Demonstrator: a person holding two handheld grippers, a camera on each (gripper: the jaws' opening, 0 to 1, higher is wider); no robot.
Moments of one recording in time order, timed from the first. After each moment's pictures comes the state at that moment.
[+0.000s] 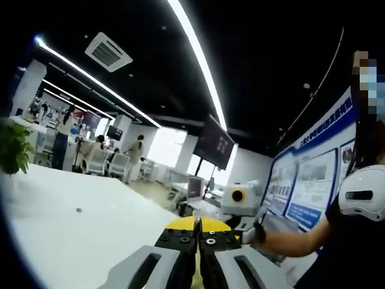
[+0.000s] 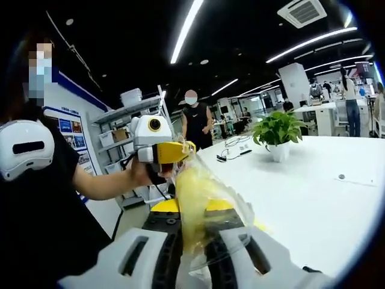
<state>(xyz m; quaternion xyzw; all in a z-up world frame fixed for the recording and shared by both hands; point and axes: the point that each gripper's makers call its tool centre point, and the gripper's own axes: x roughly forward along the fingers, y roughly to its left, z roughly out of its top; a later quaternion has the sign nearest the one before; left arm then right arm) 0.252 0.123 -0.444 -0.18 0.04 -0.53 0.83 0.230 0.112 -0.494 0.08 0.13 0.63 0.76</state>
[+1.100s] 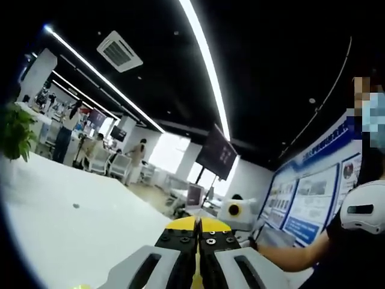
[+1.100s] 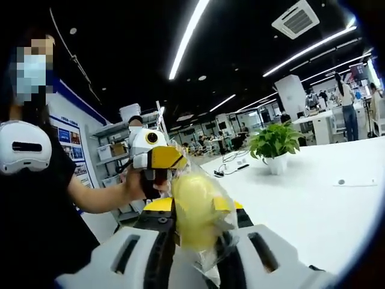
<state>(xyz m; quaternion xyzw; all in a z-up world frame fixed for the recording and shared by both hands) 0.261 0.126 -0.437 -0.23 0.04 -0.52 0.82 0.251 0.110 -0.489 0.12 0.08 0.61 0.78</state>
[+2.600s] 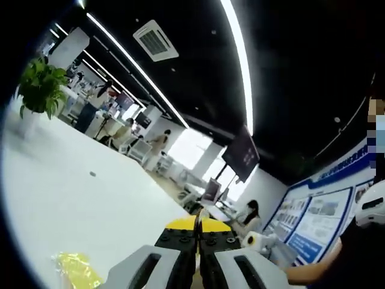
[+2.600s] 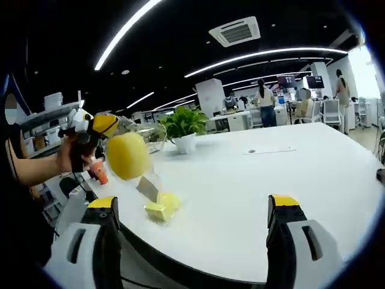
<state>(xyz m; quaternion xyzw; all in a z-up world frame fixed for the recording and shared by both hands) 0.289 0.142 -0.522 -0.30 0.10 -0.45 0.84 0.278 -0.008 -0.644 0.07 0.13 0.31 0.94</state>
